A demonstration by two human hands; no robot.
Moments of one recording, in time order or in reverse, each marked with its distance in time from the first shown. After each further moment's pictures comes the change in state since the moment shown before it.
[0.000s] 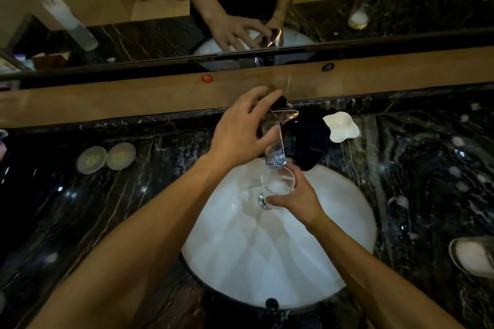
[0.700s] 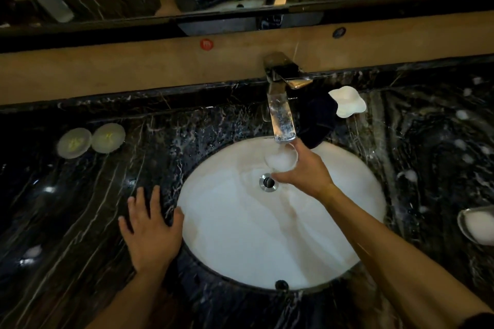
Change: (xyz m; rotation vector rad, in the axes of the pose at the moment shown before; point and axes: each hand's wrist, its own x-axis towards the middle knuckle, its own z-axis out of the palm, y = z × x) left_hand -0.283 -0.097 0.059 0.261 -0.127 -0.918; right_hand 0.014 0.000 0.003 -0.393 0.051 -0.113
